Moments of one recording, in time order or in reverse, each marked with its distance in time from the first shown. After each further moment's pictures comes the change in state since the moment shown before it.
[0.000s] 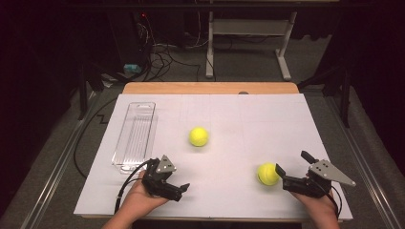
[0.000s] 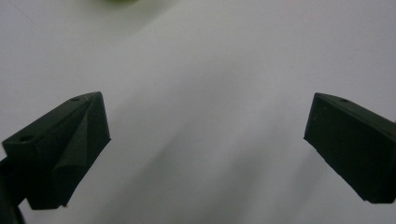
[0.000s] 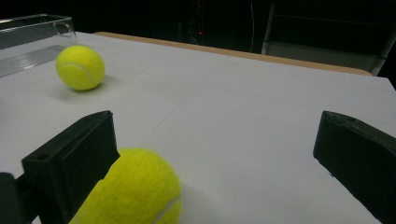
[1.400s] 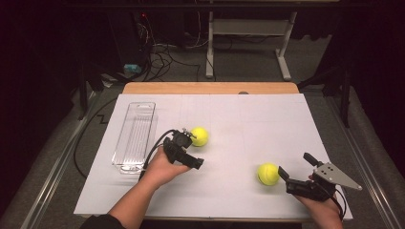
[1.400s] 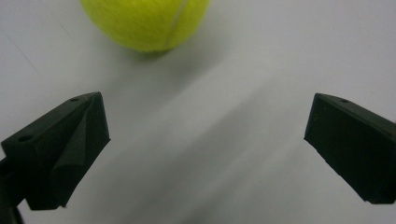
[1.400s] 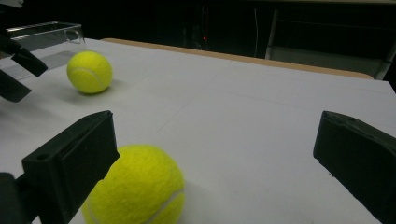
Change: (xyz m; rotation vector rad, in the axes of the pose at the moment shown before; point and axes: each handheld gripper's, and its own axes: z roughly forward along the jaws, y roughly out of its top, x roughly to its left) left arm 0.036 0.093 0.049 0.207 0.010 -0.159; right arm -0.002 -0.001 -0.010 -0.024 0.020 0.010
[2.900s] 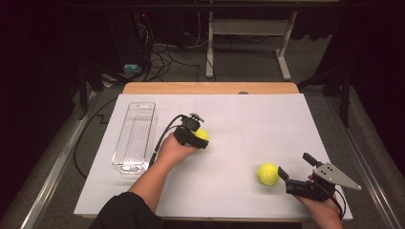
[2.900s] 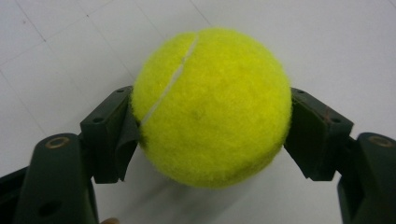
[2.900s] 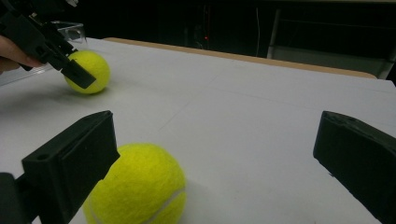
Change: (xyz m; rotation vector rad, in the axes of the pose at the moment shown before) left arm 0.016 0.045 0.025 0.005 0.040 -0.022; right arm 0.000 -0.001 0.001 0.002 0.007 -0.001
